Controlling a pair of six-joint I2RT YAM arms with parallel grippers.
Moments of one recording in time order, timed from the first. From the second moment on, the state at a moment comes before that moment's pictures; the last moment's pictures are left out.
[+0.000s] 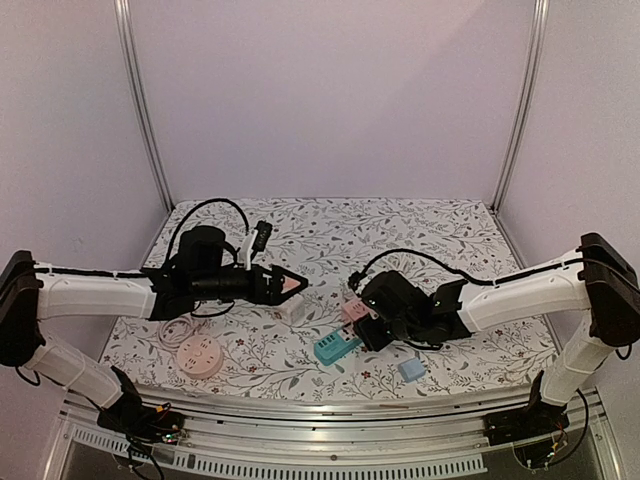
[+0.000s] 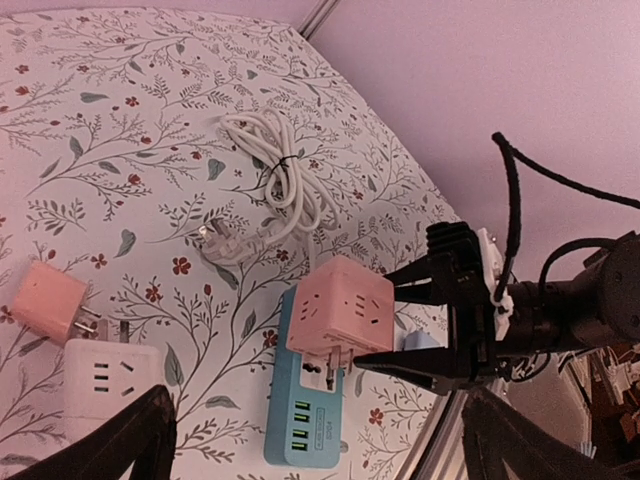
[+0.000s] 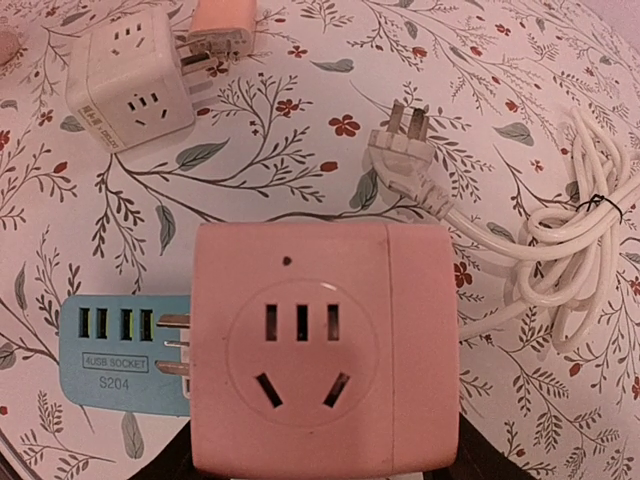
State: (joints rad) left arm -0.74 1.36 0.67 0.31 0.34 -0.53; right arm 1.09 1.65 0.91 -0.17 0.37 0.34
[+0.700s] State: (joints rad) left arm -0.74 1.47 0.69 0.36 0.55 -0.58; right arm 1.12 1.43 0.91 -0.14 0.39 0.14
